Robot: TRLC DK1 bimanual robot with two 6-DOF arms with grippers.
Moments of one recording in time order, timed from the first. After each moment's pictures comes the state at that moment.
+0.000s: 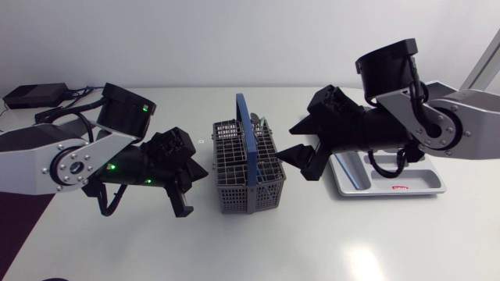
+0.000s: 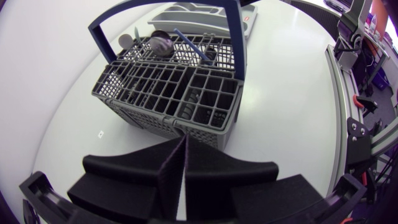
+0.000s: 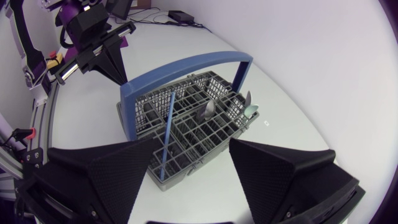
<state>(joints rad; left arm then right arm) -0.47 1.39 0.79 -0.27 0.30 0.59 0.42 1.38 0.91 -0.24 -0.39 -0.52</state>
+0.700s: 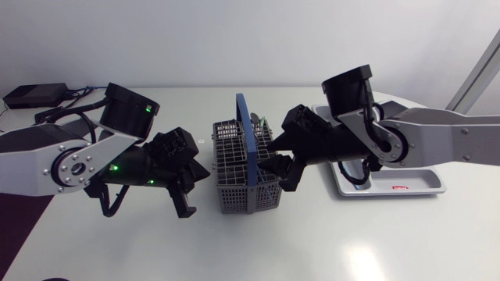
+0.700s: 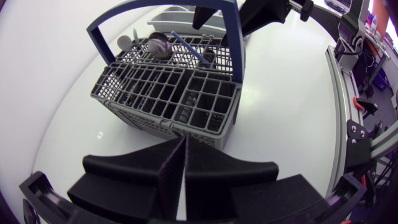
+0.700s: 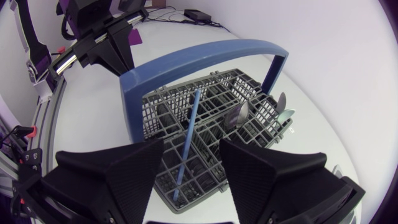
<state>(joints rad) -0.49 1.39 0.79 -0.27 0.28 0.58 0.48 1.53 0.89 -0.09 -0.44 -0.50</state>
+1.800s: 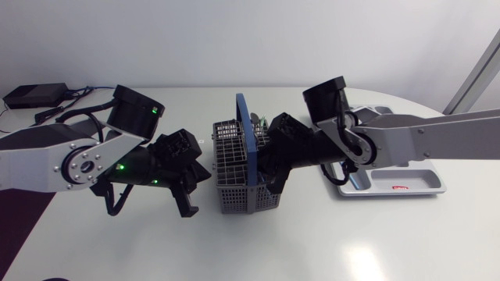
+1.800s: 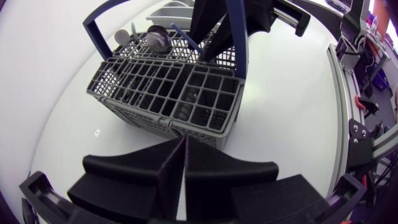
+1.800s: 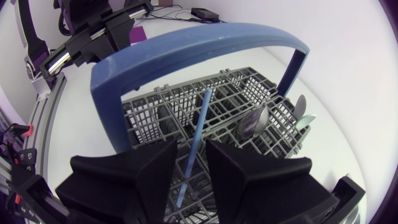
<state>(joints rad) -0.49 1.42 0.80 -0.27 0.27 0.58 0.51 1.66 0.92 -0.01 -0.46 -0.50</state>
